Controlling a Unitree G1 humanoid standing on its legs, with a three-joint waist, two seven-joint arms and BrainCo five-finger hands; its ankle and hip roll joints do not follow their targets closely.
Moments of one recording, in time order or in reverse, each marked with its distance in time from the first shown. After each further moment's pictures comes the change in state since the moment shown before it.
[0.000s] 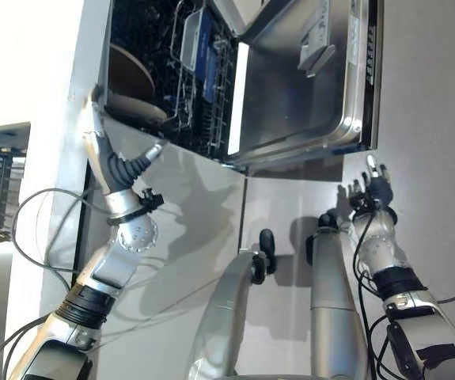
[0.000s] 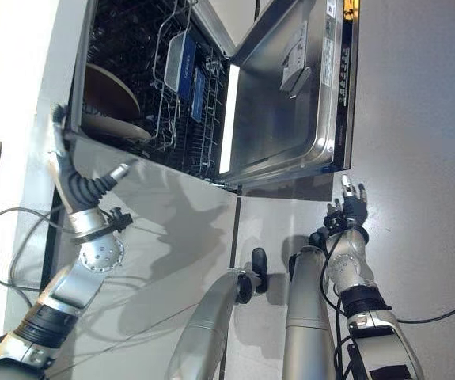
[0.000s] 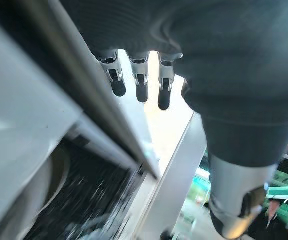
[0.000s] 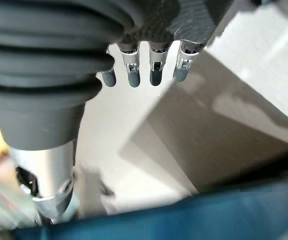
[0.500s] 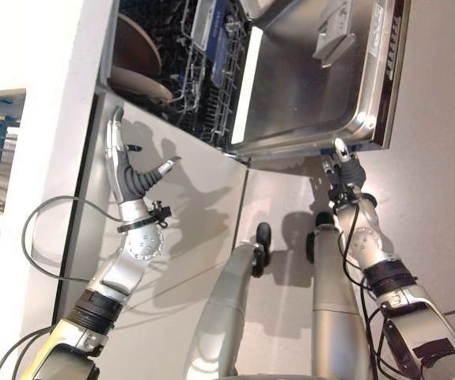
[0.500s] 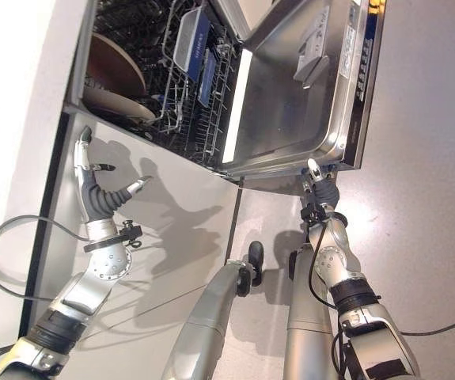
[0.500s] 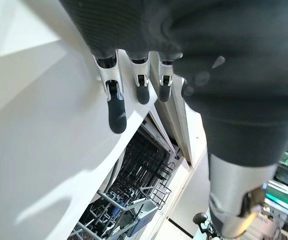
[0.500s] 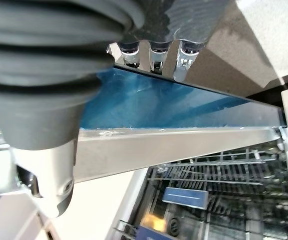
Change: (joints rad) left arm 0.041 -0.041 -0.010 0.027 -0.006 -0.052 -0.086; right arm 0.033 -0.002 0.077 -0.119 -0.034 0.027 0.089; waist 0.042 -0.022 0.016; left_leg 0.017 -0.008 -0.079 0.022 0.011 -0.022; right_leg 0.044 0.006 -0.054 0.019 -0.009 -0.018
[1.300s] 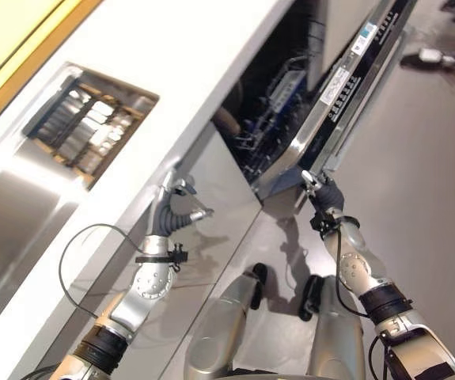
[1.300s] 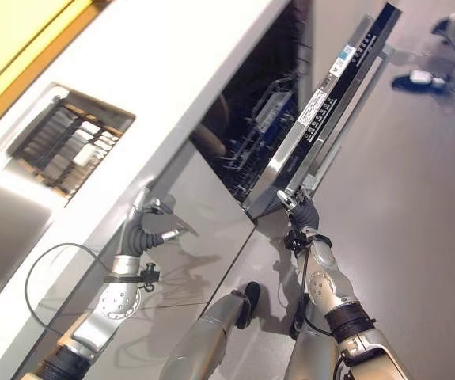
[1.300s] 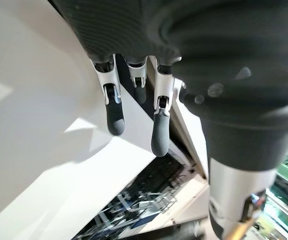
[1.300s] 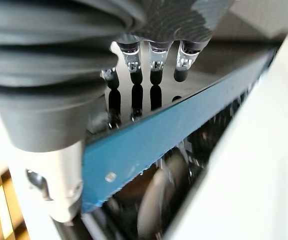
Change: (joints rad) left arm 0.221 -0.047 -0.086 0.003 0.001 -0.135 -0.338; right arm 0.126 0.032 0.072 -0.153 -0.168 0.091 0.008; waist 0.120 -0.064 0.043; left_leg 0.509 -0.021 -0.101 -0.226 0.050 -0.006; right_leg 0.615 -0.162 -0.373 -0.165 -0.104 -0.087
